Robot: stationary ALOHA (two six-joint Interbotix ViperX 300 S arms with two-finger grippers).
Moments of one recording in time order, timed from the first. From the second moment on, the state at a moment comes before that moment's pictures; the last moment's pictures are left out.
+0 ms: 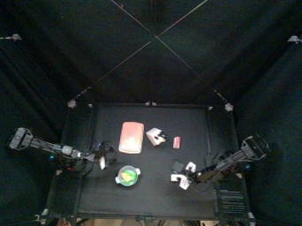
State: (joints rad) left arm -0.18 -0.74 1.26 1.43 0.30 -1.78; right arm 0.52 -0.20 0.85 -0.56 0.67 1.34
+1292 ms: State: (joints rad) left arm -0.18 -0.74 1.26 1.43 0.30 -1.78; right arm 0.51 -0.08 0.79 -0.58 0.72 1.25
